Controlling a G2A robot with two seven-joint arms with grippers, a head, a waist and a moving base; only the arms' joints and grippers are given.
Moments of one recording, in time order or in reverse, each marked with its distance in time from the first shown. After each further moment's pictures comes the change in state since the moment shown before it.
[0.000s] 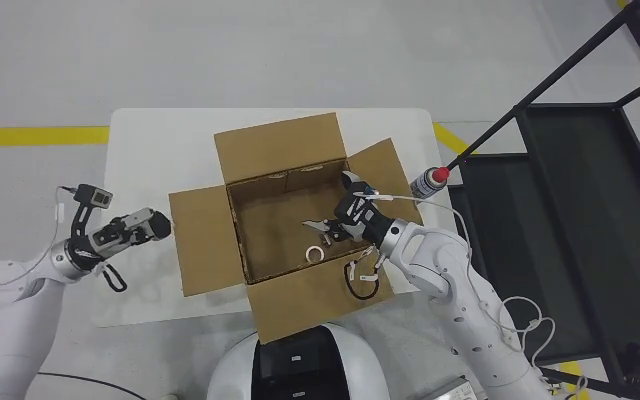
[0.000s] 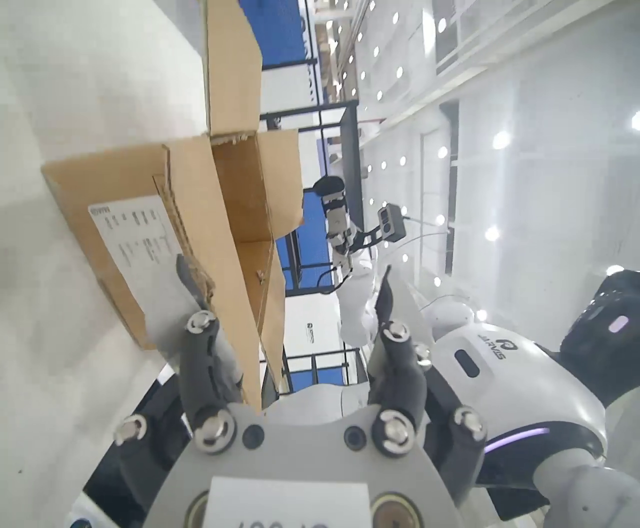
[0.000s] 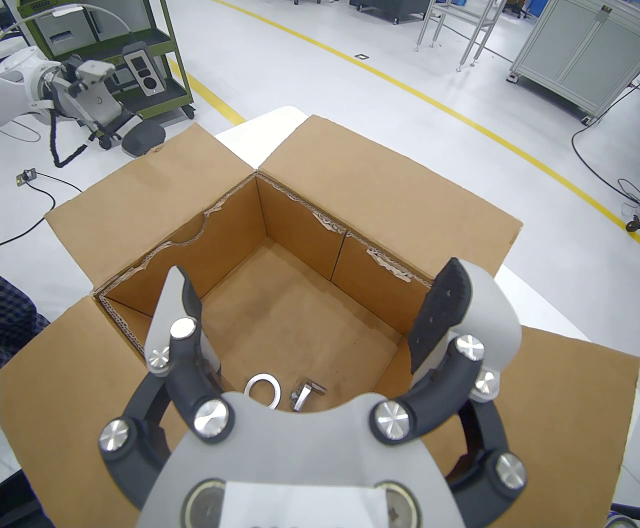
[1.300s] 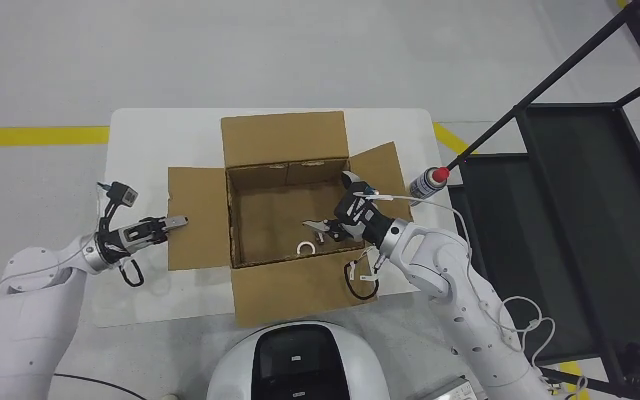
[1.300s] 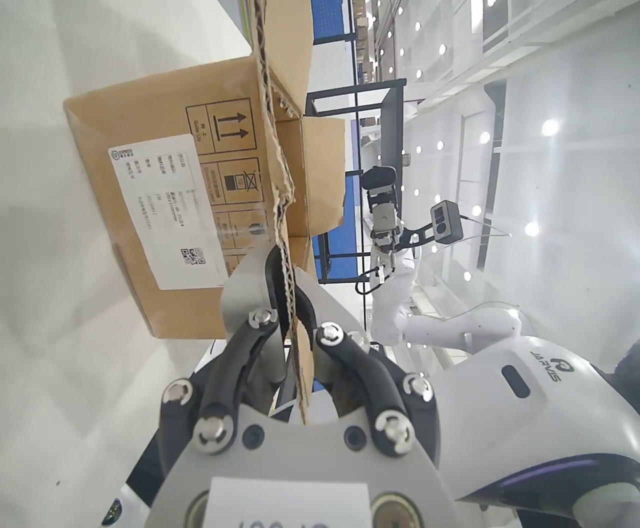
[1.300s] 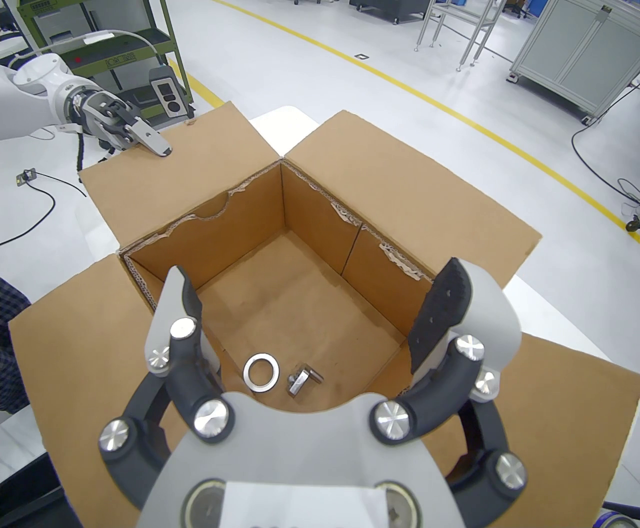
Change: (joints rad) left arm -0.064 -0.089 0.013 0.029 0.253 0.052 -0.052; right arm 0.000 0.000 0.000 0.000 0.000 0.000 0.000
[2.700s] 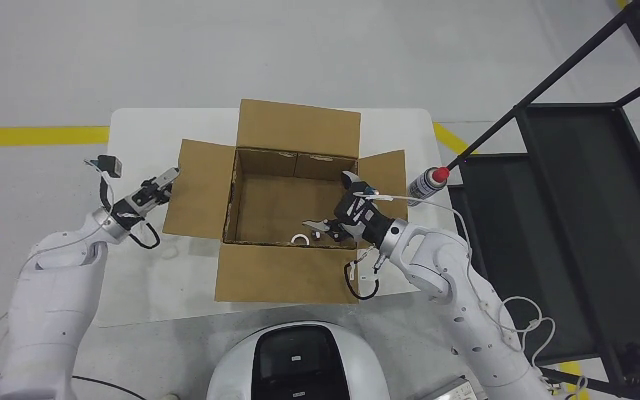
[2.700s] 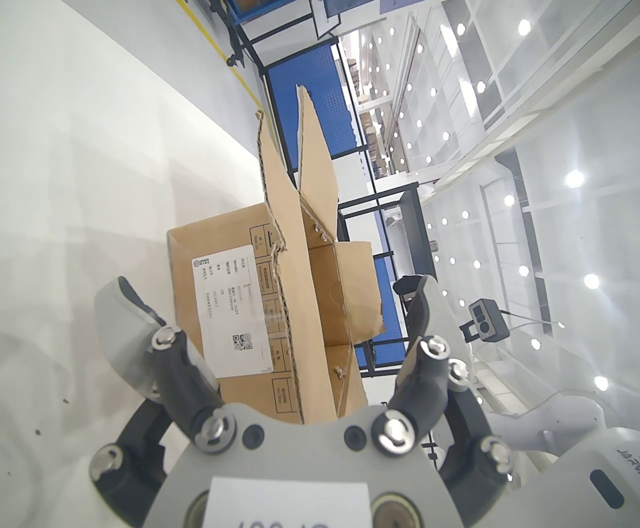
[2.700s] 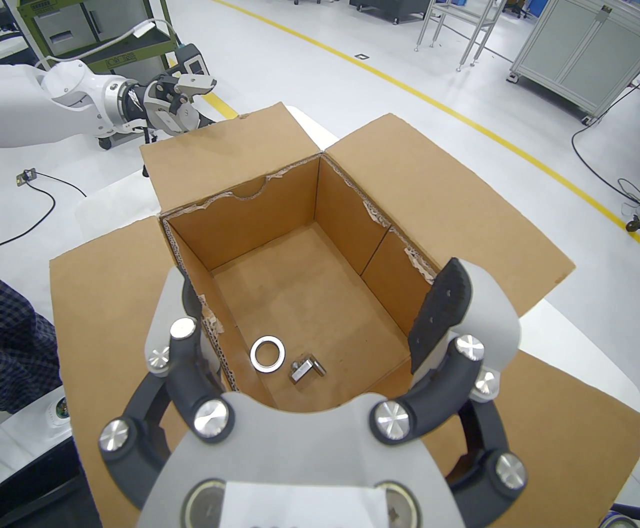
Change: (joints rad) left arm -0.167 -0.104 0.043 0.188 0.236 -0.163 0.398; right arm 0.000 0.000 0.000 0.000 0.000 0.000 0.000
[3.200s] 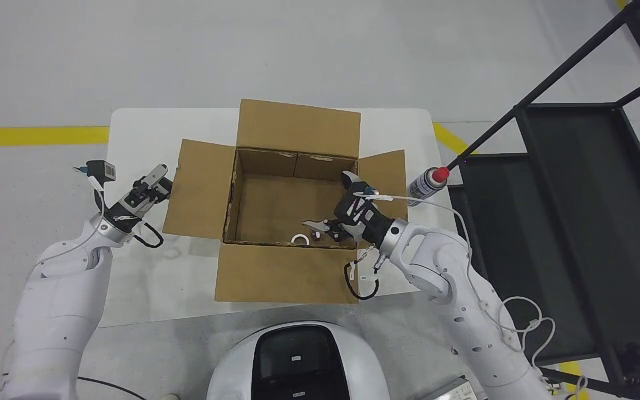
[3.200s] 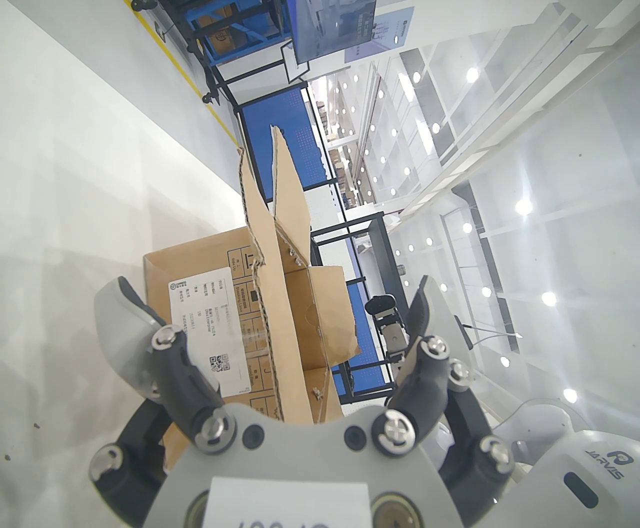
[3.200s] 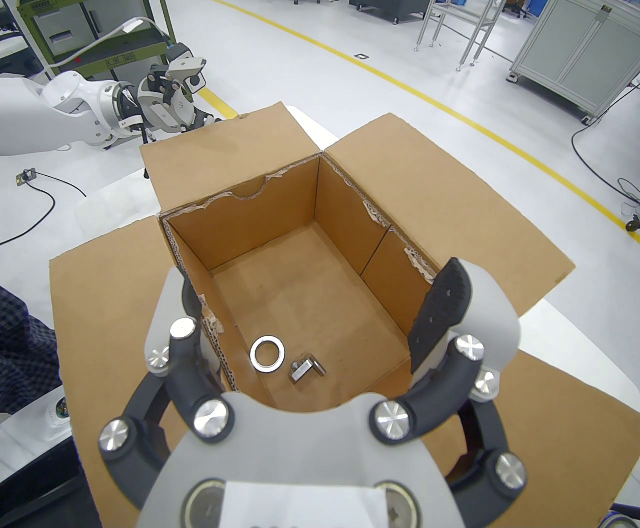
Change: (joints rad) left arm 0.037 -0.016 -0.010 0.012 -0.116 -0.072 0.064; right arm 0.000 0.000 0.000 0.000 0.000 0.000 0.000
